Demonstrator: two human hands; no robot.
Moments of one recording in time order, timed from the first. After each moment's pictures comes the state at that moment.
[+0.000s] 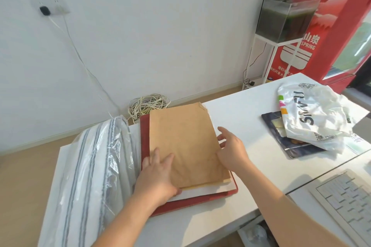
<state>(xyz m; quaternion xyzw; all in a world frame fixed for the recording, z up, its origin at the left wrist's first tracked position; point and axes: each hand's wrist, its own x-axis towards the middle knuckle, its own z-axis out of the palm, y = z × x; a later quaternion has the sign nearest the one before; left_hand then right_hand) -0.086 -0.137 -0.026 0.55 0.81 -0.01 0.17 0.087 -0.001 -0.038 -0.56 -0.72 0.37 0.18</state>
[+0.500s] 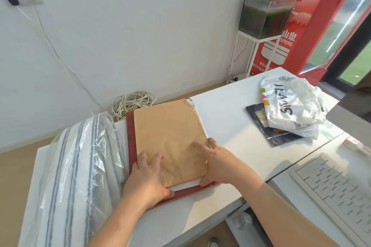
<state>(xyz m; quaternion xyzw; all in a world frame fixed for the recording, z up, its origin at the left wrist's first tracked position) -0.083 -0.149 -0.036 0.54 0.82 0.00 0.21 0.104 -0.041 -0.030 -0.45 -0.86 0.24 -0.07</state>
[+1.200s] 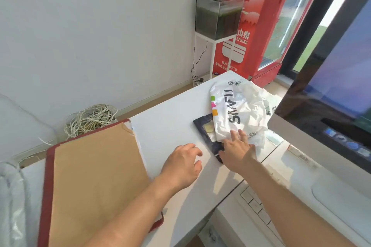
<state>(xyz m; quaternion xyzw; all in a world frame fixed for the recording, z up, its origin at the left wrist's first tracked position) 0.104 0.037 -0.040 0.75 0.61 0.13 0.20 0.278 0.092 -0.046 -0.67 -0.72 0.12 -0.11</state>
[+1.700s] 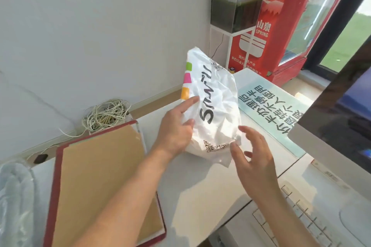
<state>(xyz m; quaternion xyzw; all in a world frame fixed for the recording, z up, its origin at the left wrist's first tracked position) 0.087 0.094 0.039 0.56 0.63 0.43 0.32 0.269 0.059 -0.010 -0.57 -0.62 0.31 0.44</state>
